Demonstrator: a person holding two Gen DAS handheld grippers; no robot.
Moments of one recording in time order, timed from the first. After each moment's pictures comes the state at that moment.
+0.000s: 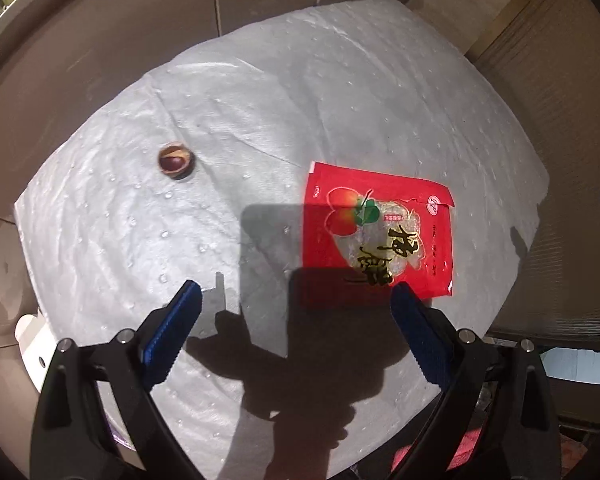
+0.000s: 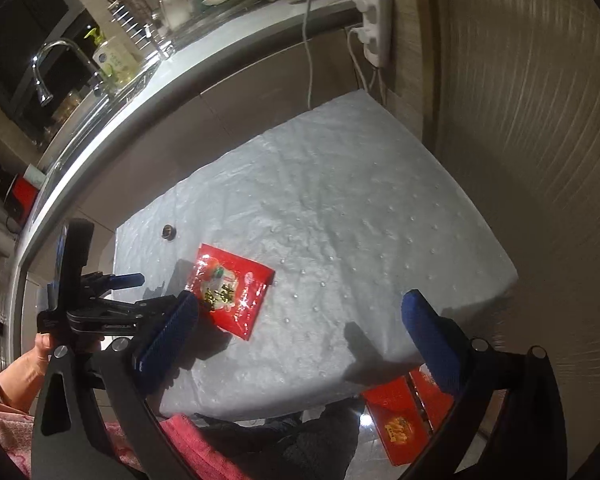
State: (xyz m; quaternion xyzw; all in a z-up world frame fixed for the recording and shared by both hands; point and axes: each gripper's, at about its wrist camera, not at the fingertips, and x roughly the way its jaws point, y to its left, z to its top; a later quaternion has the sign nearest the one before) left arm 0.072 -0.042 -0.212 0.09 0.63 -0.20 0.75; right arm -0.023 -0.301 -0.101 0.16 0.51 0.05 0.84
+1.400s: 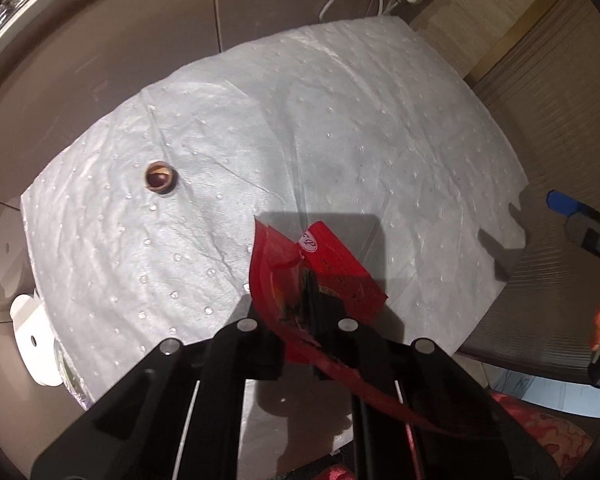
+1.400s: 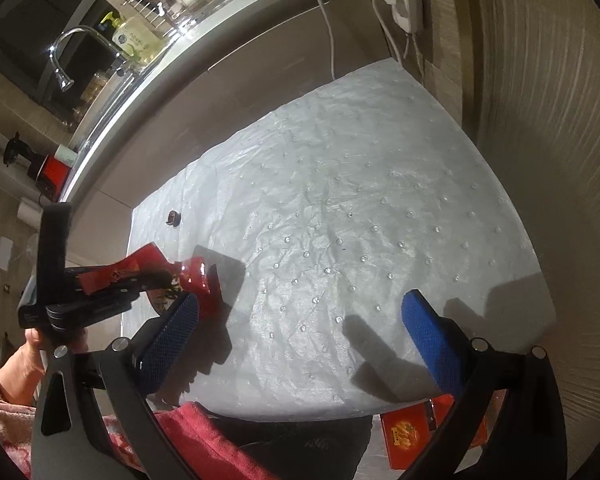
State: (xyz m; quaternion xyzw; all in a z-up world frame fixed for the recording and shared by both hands) left arm 0.063 -0.045 -0.172 0.04 0.62 -0.16 0.76; right arm 0.029 -0.318 -0.143 0.17 0.54 0.16 0.81
